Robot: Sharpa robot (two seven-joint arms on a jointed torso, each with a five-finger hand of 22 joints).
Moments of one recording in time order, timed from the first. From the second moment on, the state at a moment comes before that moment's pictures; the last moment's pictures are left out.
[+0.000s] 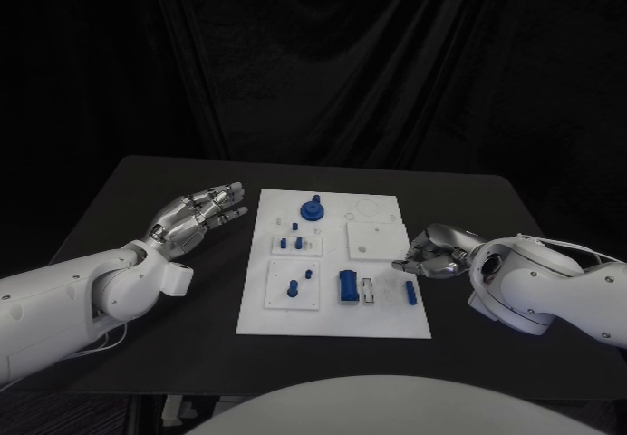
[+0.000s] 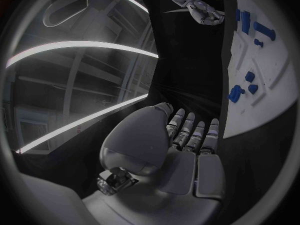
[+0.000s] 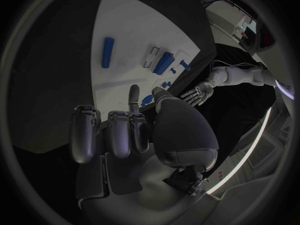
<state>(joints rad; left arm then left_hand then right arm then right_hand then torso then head) 1.10 -0.90 -0.21 1.35 -0.04 0.15 0.63 1.49 0.19 0.22 0.29 0.45 0.47 0.16 0.06 0.05 0.19 0.23 0.42 0.05 0.07 0.22 0.22 0.03 0.13 0.11 0.29 0.15 0.06 1.13 -1.17 -0.25 1.87 -1.25 -0.40 -0.45 1.12 -0.06 0.09 0.29 0.33 0.96 0.03 0.42 0.77 1.47 -0.04 1.57 1.31 1.47 -0.10 1.53 1.31 0.05 1.47 0.01 1.44 1.31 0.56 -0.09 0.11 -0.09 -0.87</state>
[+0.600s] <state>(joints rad) 1.10 -0.89 -0.21 1.35 -0.04 0.15 0.63 1.49 0.19 0.22 0.29 0.45 0.47 0.16 0.06 0.05 0.19 0.23 0.42 0.05 0.07 0.22 0.22 0.03 0.13 0.11 0.29 0.15 0.06 1.09 -1.13 -0.25 1.82 -1.42 -0.33 -0.58 1.15 -0.07 0.09 0.29 0.41 0.98 0.03 0.41 0.74 1.47 -0.04 1.57 1.31 1.47 -0.10 1.53 1.31 0.05 1.47 0.01 1.44 1.31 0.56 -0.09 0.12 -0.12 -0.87</state>
